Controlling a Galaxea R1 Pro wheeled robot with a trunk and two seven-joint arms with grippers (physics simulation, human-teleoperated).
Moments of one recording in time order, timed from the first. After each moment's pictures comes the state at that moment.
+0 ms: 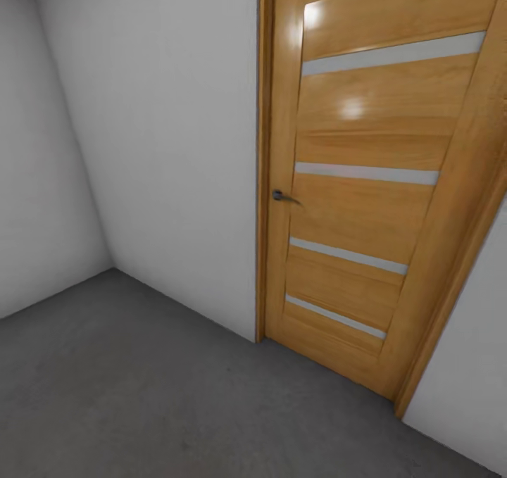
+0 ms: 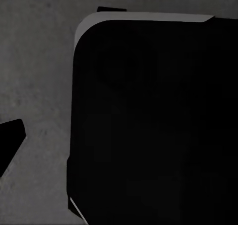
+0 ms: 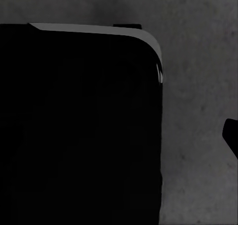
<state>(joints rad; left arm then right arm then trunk) 0.00 0.00 0.05 -0.03 0.04 -0.07 0.00 0.00 -0.01 0.00 0.01 -0.01 -0.18 0.00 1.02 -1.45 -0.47</state>
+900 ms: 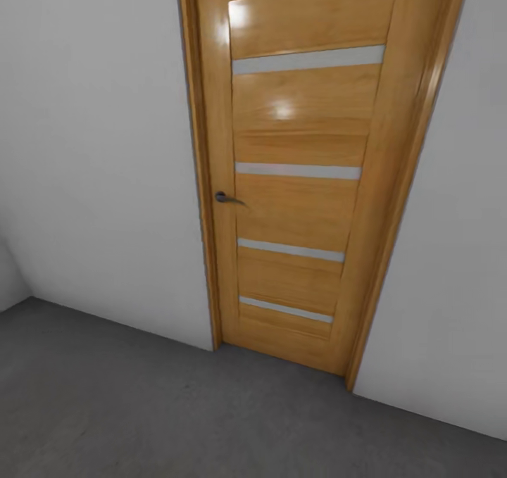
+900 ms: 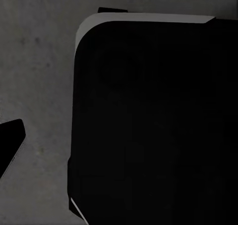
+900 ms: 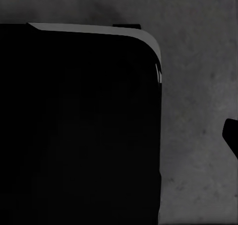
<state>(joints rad) 0.00 0.00 0.05 -0.03 0.04 -0.07 0.00 0.00 -0.01 0.00 0.01 -0.01 -0.18 0.00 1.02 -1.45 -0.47</state>
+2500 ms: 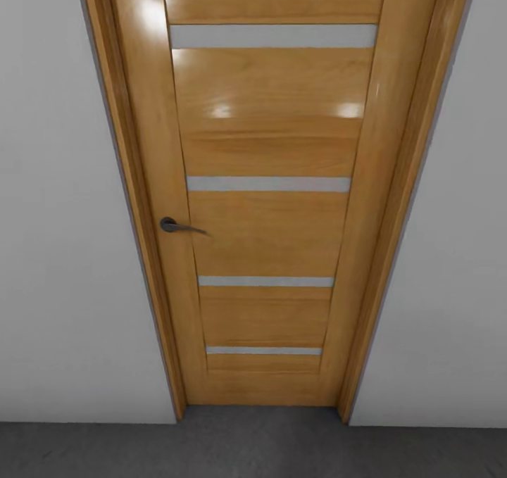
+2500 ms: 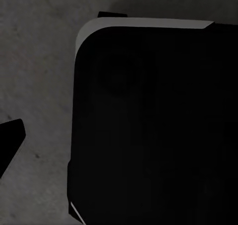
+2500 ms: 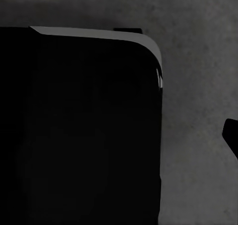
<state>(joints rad) 0.00 0.00 0.05 -0.03 0.04 -0.07 0.00 0.00 -0.01 0.00 0.01 0.00 -0.17 0.00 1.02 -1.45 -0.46</state>
